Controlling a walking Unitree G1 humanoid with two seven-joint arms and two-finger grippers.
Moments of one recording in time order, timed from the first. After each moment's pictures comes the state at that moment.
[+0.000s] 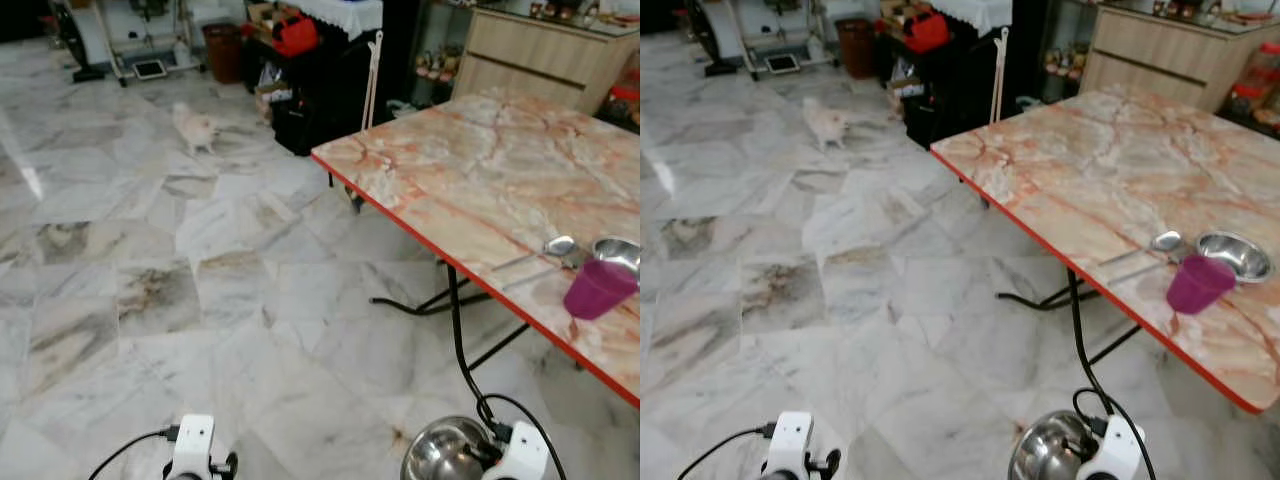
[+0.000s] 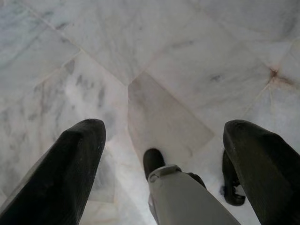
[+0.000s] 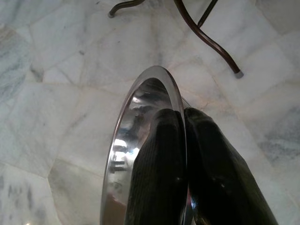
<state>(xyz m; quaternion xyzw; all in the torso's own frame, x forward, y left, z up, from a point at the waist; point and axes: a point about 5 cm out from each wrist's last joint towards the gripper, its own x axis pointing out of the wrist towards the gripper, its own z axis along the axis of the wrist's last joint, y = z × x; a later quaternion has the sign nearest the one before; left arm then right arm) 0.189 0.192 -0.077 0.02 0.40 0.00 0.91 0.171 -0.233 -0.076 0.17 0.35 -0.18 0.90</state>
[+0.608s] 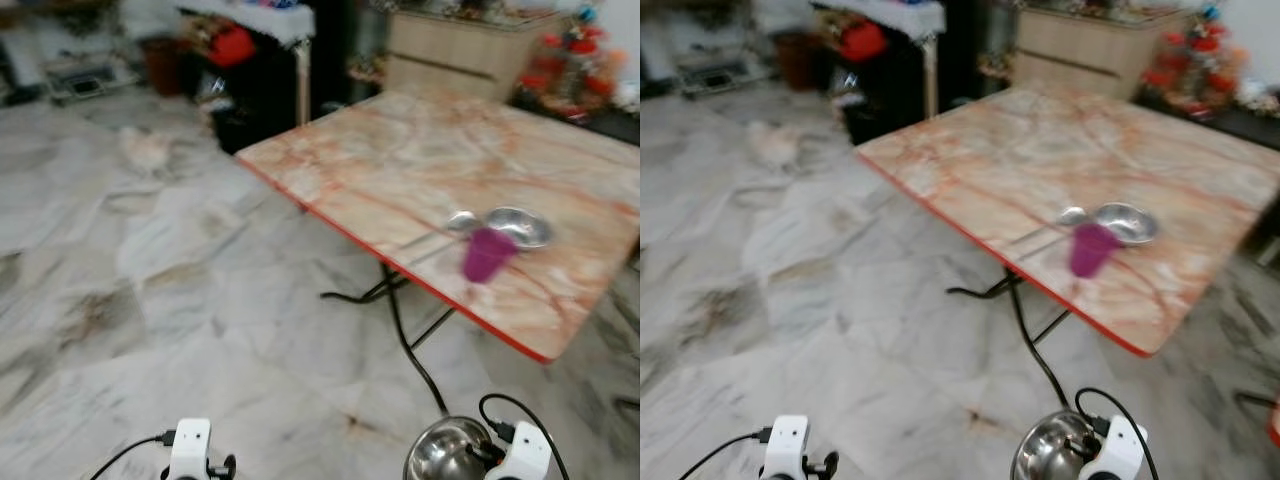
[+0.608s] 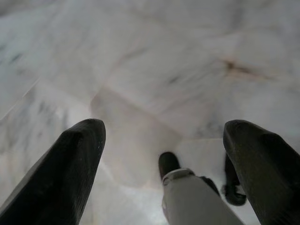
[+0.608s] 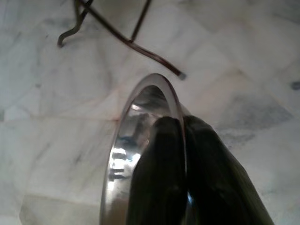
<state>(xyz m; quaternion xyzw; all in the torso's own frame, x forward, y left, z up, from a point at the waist) 0.191 0.190 -0.076 0.00 0.39 0.01 0.92 0.167 -0.236 -0.077 0.16 0.36 -0.18 0.90</state>
